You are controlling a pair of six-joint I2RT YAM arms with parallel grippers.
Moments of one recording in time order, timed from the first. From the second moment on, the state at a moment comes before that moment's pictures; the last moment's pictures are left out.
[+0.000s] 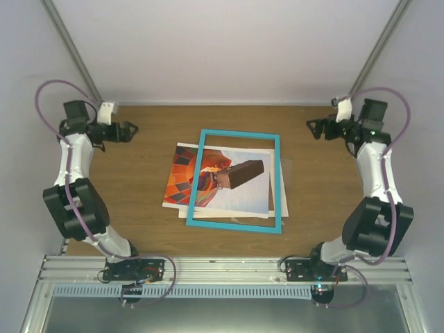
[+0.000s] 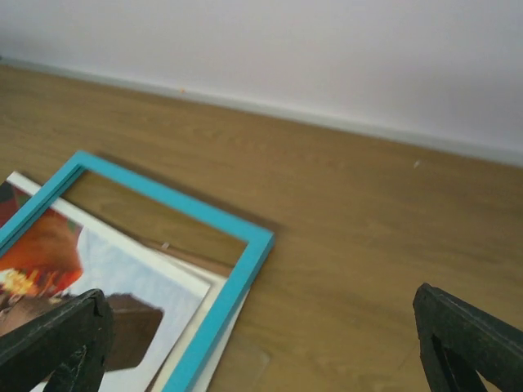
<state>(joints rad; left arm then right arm) 0.39 1.66 1.48 -0.66 0.68 0.32 -0.29 1.52 1.38 -0.50 -0.66 -0.29</state>
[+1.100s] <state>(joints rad) -0.09 1.39 1.02 -0.34 -0.04 0.13 0.13 1.63 1.01 -0.52 -0.33 0.06</state>
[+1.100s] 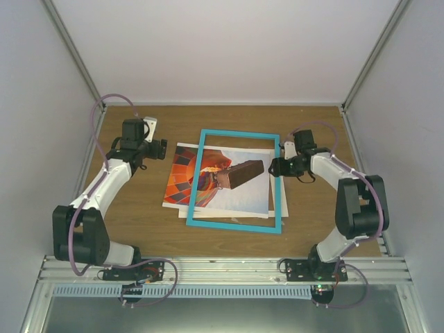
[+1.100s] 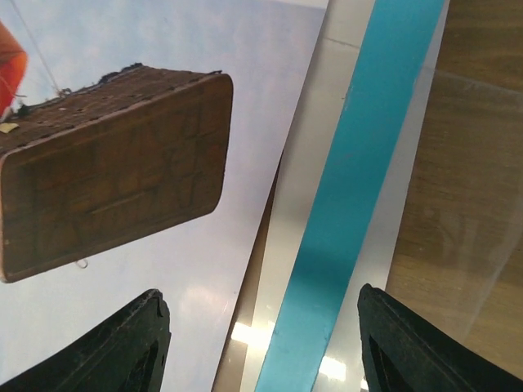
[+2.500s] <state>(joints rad) -0.12 1.49 1.08 -0.34 -0.20 0.03 0.14 1.72 1.10 -0.58 -0.23 0.11</state>
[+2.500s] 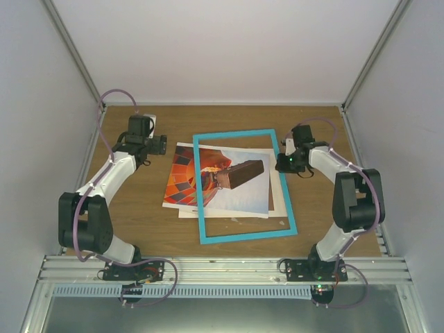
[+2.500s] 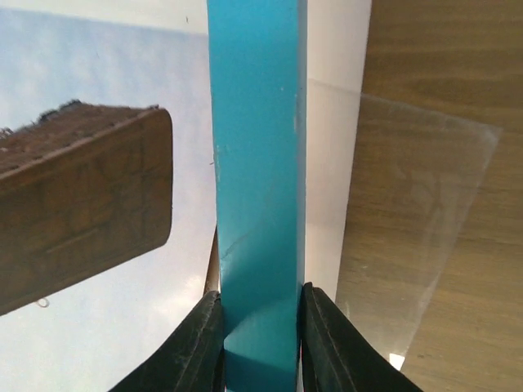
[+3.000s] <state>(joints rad) -0.12 1.38 1.17 -0.41 0.14 0.07 -0.07 1.61 1.09 -0.53 -0.48 0.15</state>
